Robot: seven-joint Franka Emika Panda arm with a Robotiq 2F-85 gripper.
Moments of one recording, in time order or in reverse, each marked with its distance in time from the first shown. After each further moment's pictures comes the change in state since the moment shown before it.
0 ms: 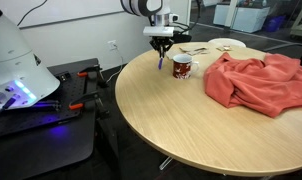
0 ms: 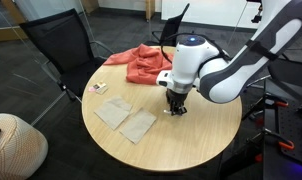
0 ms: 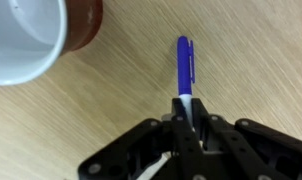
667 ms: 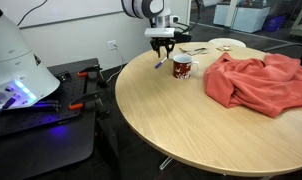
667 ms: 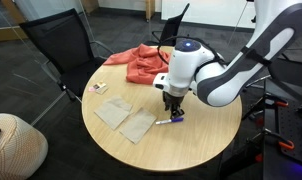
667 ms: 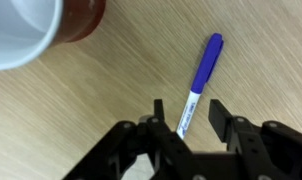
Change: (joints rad) arm 0.016 0.043 -0.007 0.049 -0.080 0.003 0.084
